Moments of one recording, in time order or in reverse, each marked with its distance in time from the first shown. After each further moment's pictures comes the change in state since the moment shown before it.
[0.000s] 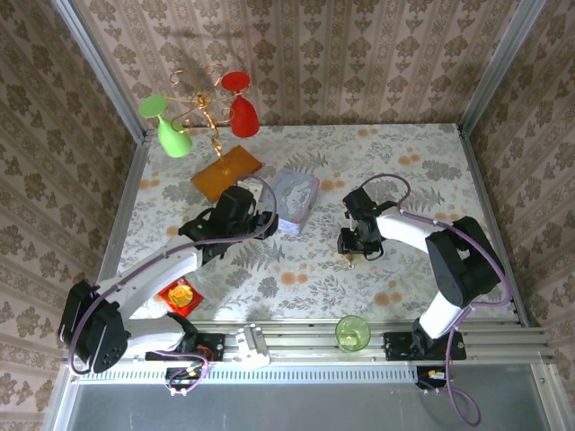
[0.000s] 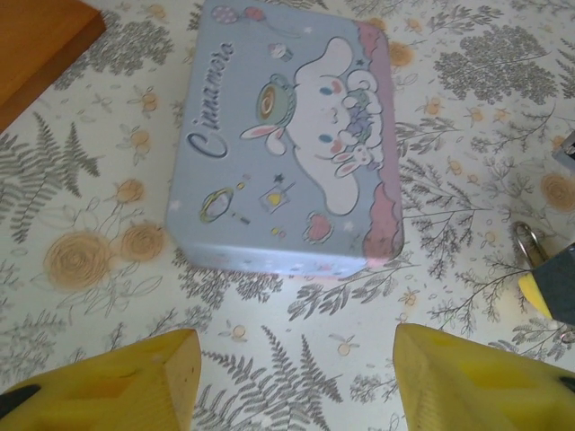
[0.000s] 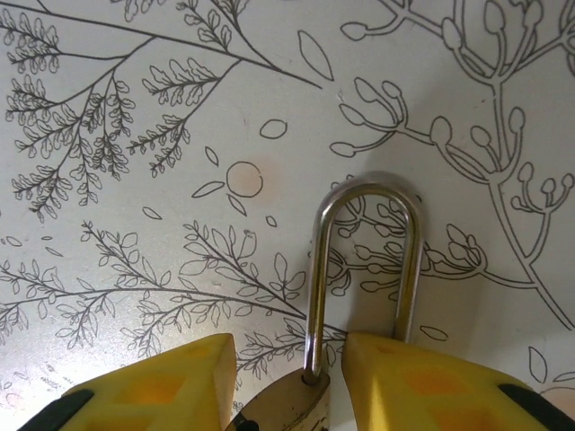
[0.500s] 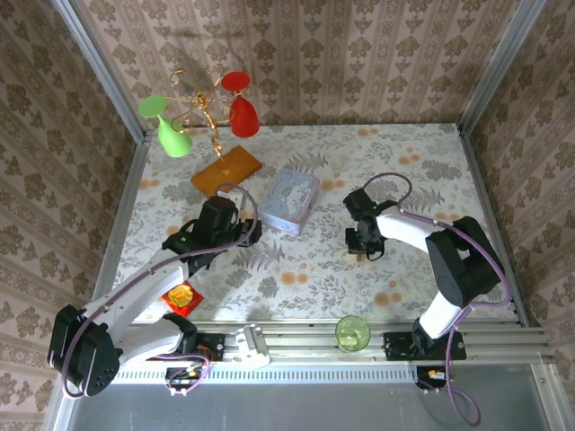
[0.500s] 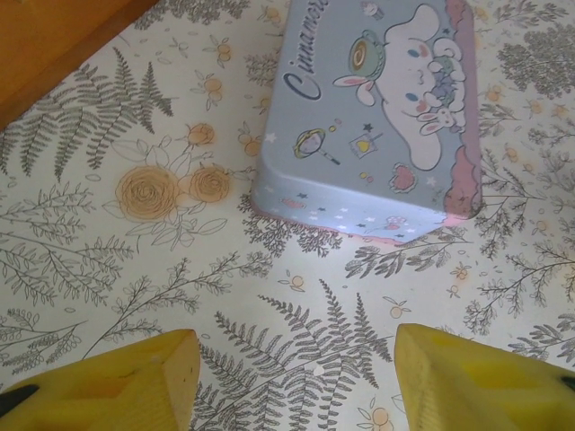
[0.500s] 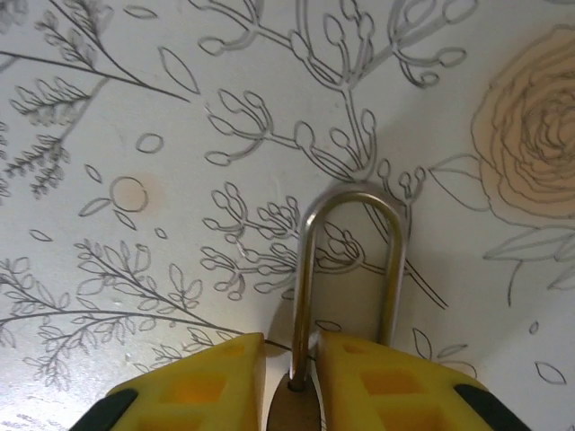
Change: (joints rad) left arm 0.091 -0.133 -0.130 -0.023 0.021 -0.039; right arm -0.005 -0.003 0.000 -0.038 0.112 0.023
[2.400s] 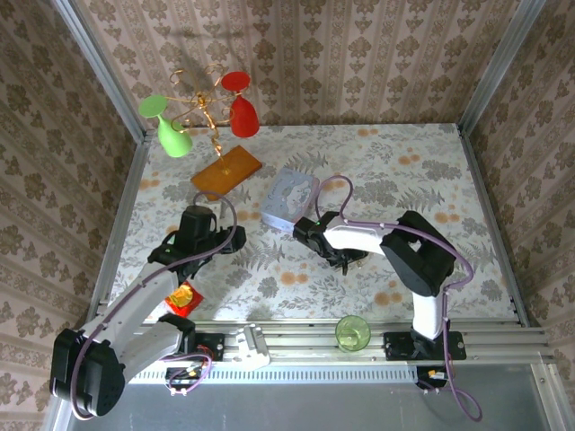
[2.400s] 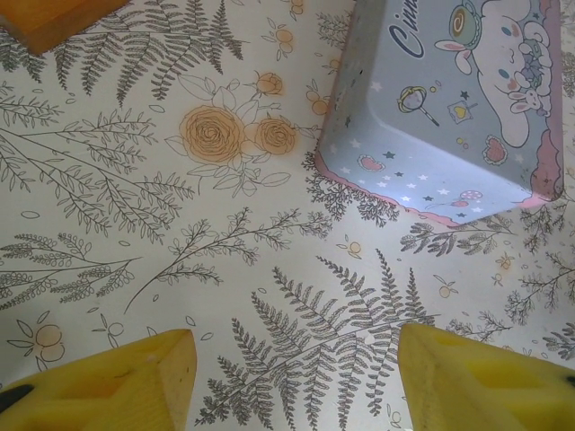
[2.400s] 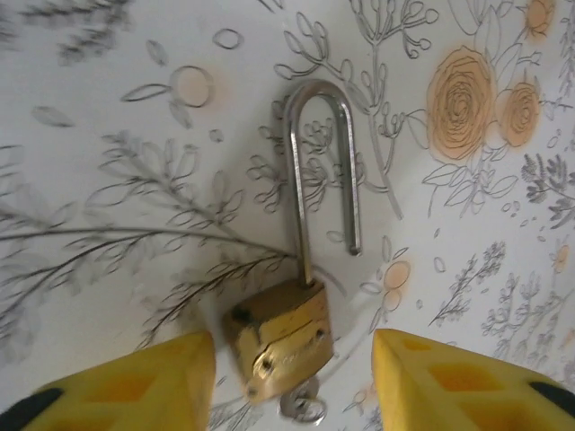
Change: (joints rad) left arm 0.178 -0.113 -0.139 0.010 0.135 -0.011; right arm 0.393 0.216 0.237 -0.370 0.541 0.195
